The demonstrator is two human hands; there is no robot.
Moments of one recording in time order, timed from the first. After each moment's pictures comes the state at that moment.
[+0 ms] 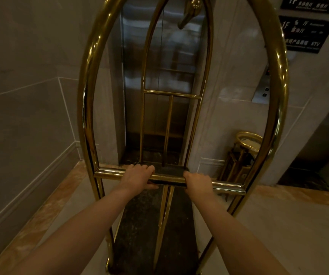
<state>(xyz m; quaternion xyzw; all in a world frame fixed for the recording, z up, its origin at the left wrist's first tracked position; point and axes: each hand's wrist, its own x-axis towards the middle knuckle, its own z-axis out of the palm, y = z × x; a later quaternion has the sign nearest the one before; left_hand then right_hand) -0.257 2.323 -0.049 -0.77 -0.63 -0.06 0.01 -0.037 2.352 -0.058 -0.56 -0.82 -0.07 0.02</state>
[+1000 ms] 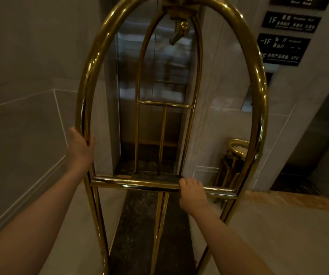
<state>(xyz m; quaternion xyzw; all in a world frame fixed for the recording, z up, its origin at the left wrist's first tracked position) -0.357 2.299 0.047 -0.41 -0.73 -0.54 -0.07 -0.033 2.335 -0.065 -0.56 -0.83 -0.03 0.08</state>
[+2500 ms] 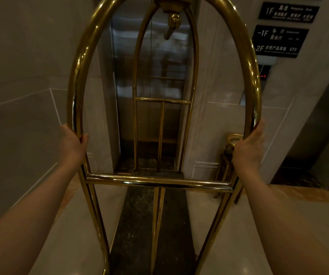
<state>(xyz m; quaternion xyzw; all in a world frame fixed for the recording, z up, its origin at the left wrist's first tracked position) -0.359 2.300 0.052 -0.41 -0.75 -0.51 -0.08 0.071 2.349 0.064 -0.63 -0.55 -0.01 0.54</state>
